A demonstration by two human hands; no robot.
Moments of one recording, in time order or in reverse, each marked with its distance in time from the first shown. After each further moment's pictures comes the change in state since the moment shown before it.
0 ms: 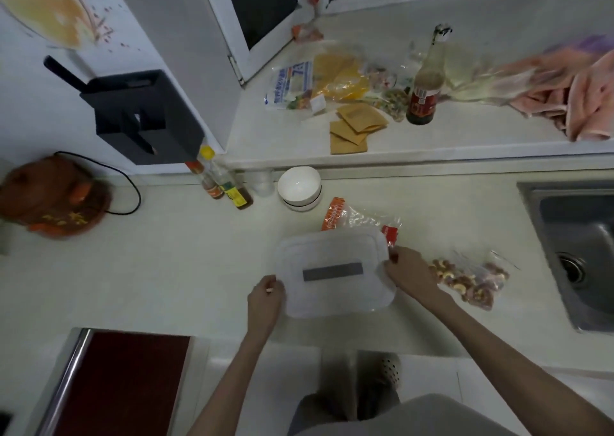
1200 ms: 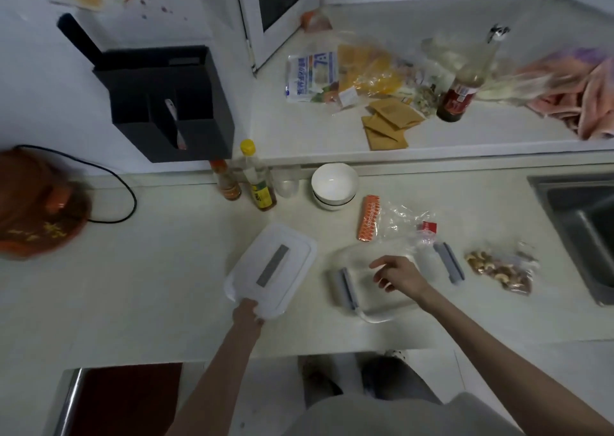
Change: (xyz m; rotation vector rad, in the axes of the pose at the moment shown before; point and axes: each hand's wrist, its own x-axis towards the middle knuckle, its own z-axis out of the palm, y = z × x) left_hand 0.130 -0.109 -0.120 -0.624 -0.117 -0.700; right_hand -0.004 -0.125 0.110 0.401 -0.106 0.265
